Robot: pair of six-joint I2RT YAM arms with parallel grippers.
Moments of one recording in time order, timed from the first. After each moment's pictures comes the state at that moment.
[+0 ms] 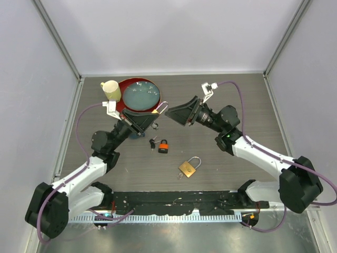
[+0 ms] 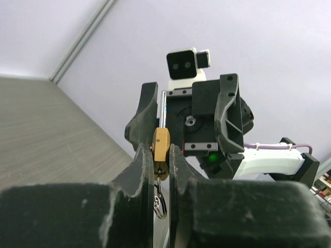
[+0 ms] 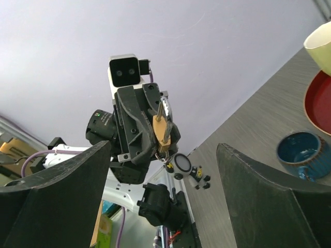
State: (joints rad) left arm -0.47 1.01 0.43 1.05 0.42 -1.00; right arm 0.61 1.23 0.75 0.80 -0.51 0.97
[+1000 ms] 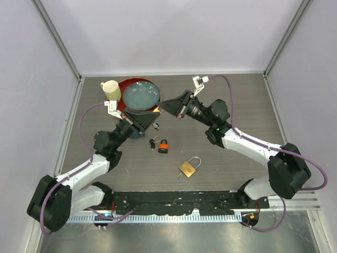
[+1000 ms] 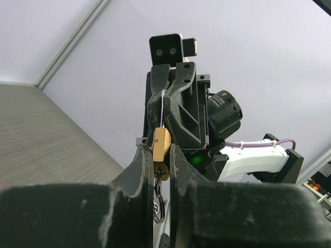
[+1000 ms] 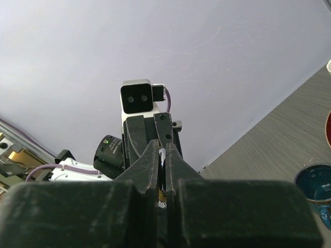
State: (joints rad) left arm -0.49 1.08 0.43 1.19 0.39 -1.05; right arm 0.68 1.42 0.89 0.93 -0.47 1.01
